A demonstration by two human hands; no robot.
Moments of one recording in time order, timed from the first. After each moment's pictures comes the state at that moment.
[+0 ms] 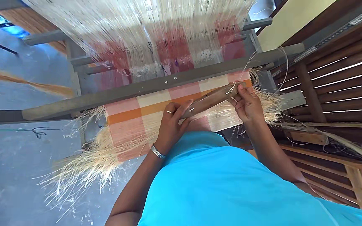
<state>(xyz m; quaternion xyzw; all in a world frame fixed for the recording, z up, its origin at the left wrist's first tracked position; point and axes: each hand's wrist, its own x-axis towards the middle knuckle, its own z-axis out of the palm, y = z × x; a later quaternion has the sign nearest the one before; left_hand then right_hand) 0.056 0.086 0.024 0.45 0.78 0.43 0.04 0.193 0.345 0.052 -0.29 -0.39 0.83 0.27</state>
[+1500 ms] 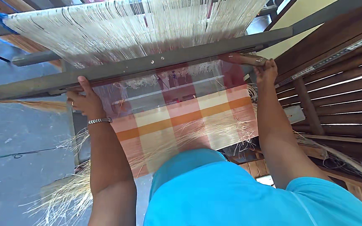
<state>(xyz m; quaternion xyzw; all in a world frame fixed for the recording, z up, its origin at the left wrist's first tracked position) -0.209 0.023 0.018 -0.14 0.89 0.42 -0.08 0.081 0.601 -0.025 -0.42 -0.40 0.67 0.46</state>
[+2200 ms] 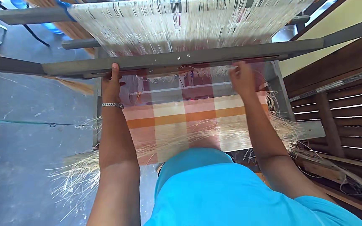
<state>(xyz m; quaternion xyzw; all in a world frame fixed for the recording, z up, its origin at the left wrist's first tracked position) -0.225 -0.005 0.022 -0.09 0.83 0.54 0.08 0.013 0.419 0.055 -0.27 -0.90 0.33 0.09</state>
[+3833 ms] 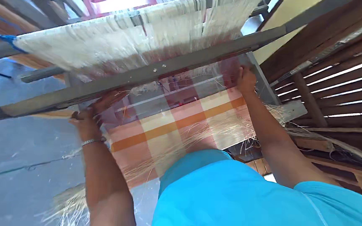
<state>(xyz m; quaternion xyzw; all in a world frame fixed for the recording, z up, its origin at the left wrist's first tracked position) -0.208 -0.055 -0.014 -0.13 0.78 0.61 0.06 0.071 0.508 -0.017 -0.45 -0.86 0.19 0.14</state>
